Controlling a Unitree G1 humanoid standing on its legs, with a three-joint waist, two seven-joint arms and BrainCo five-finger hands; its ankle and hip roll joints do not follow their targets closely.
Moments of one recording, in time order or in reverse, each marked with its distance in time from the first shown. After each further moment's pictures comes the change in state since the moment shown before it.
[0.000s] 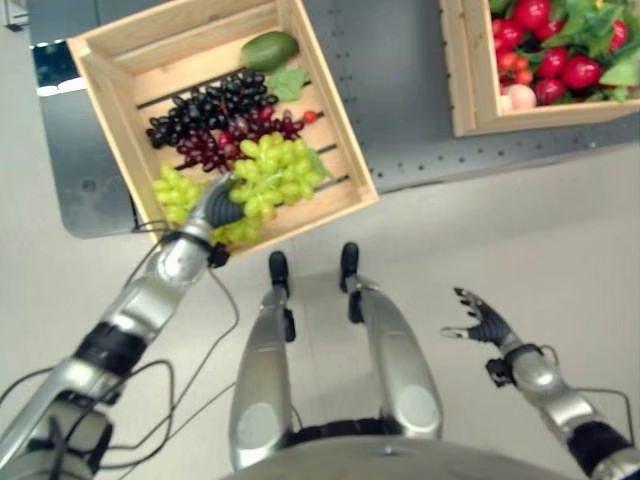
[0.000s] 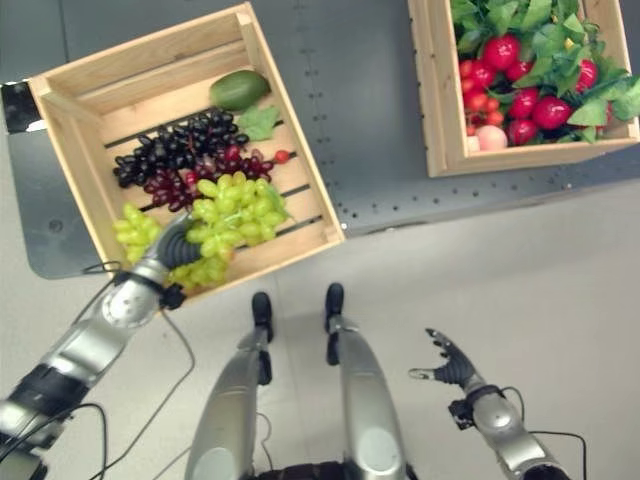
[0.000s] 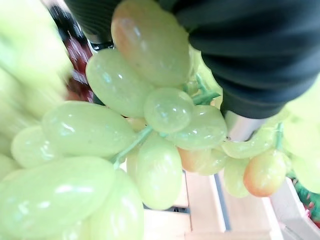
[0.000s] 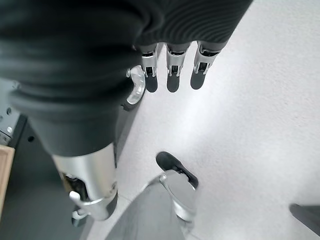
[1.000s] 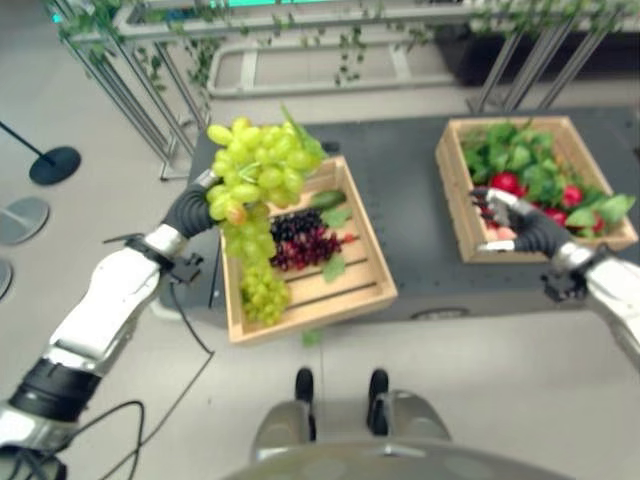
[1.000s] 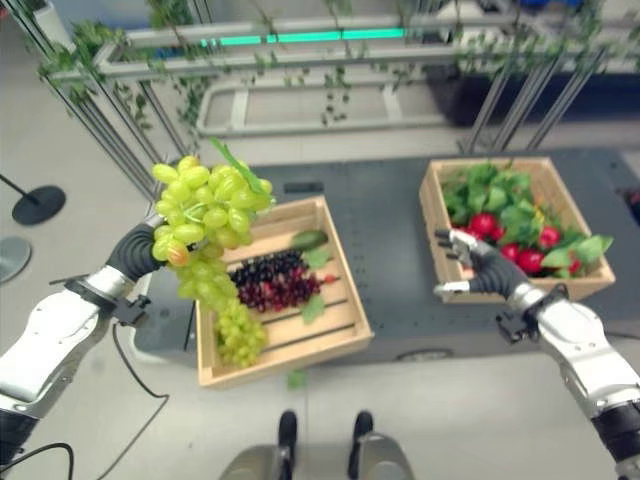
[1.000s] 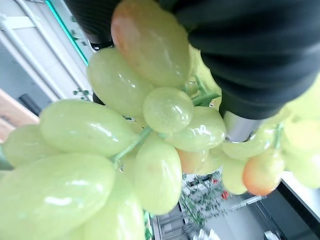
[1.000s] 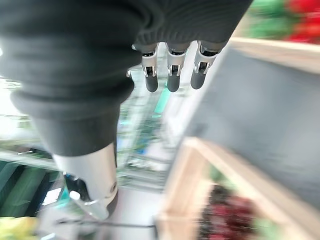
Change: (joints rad) left arm 0.060 0.165 0.057 -0.186 -0.564 -0.063 -0.293; right arm -0.269 -0.468 -0.087 -0.475 0.524 0.050 0.375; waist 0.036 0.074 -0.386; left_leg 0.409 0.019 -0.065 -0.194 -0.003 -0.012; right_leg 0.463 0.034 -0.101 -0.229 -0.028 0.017
